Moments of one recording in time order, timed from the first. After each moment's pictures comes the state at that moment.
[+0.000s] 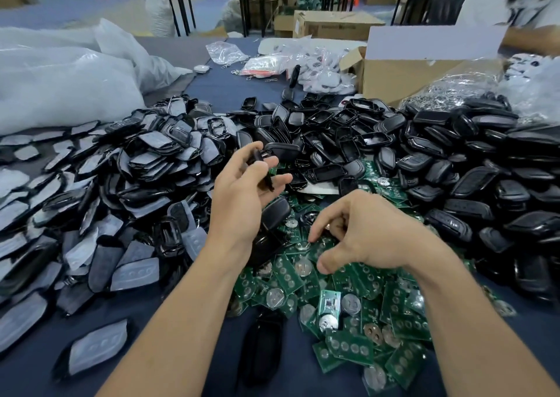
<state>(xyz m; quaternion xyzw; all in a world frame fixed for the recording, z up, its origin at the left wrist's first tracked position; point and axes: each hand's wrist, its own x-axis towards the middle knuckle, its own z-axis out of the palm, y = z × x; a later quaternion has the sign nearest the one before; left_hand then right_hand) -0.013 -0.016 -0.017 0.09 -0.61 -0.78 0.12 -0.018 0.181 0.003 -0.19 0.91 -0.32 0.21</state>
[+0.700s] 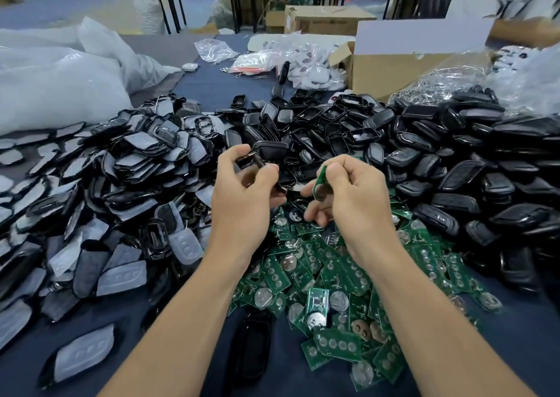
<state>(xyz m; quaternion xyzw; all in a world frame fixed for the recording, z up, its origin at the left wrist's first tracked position) -0.010 0.003 -0.020 0.08 -0.68 -0.71 0.14 -0.019 0.155 -0.014 0.00 0.70 -0.71 -0.04</state>
